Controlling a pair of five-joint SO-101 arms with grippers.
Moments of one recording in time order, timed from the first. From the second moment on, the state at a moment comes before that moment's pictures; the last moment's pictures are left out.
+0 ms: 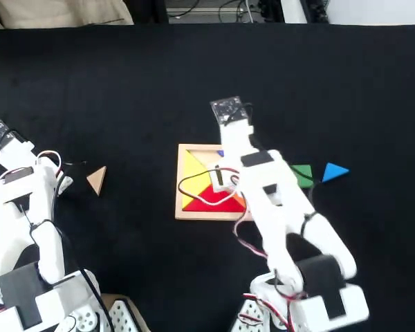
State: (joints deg) left arm -29.2 -13.1 51.0 37.4 21.1; right arm -15.5 -9.5 44.9 44.9 0.7
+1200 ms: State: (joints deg) left arm -10.7 -13.1 39.0 55.3 4.6; right arm -12.6 -29.7 57.9 44.9 1.0
